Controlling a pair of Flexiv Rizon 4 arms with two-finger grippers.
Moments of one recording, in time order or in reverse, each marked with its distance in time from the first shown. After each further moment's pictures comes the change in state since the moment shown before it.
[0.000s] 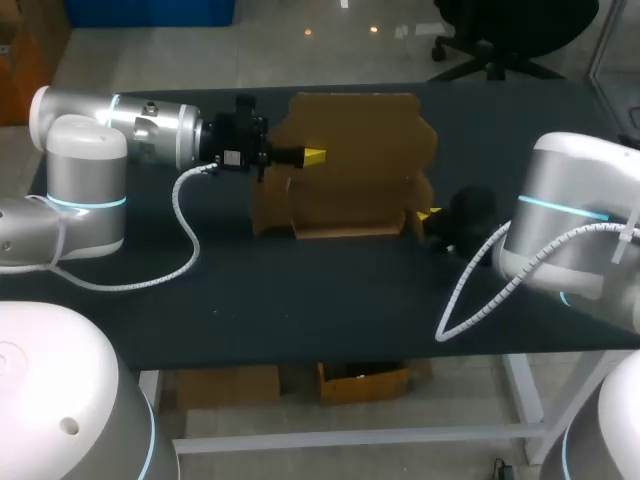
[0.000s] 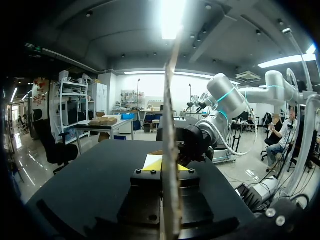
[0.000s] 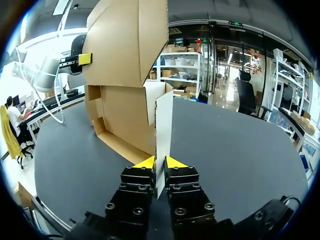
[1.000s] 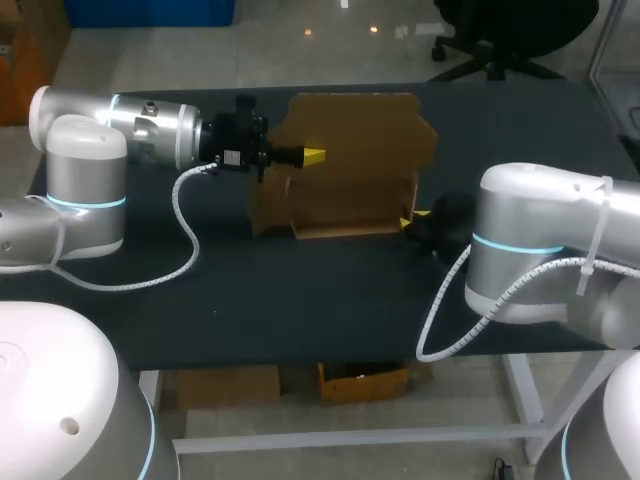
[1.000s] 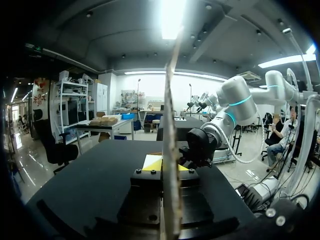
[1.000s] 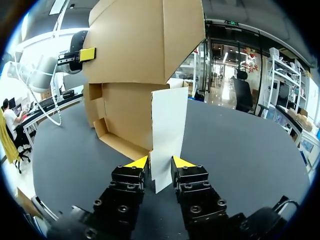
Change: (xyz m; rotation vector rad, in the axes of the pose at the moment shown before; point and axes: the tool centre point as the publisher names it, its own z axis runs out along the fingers) left arm 0.000 0.000 0.000 0.000 0.000 0.000; right arm 0.023 -0.001 0.009 0.000 -0.041 0.021
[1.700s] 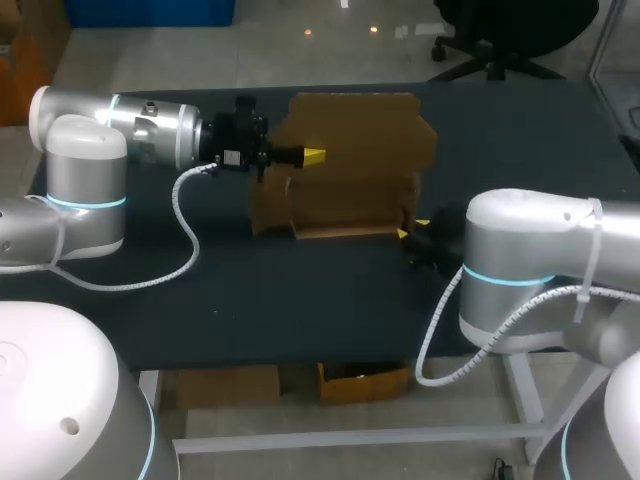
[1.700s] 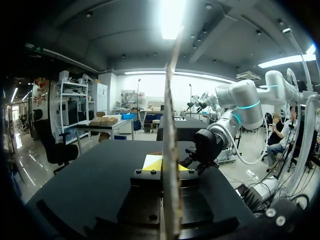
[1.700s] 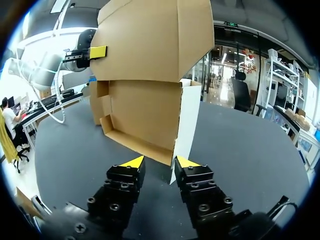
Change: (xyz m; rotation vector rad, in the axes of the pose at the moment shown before) left arm 0.000 0.000 0.000 0.000 0.000 0.000; right arm 0.015 -0.009 -0.017 -0.001 -0.022 -0.004
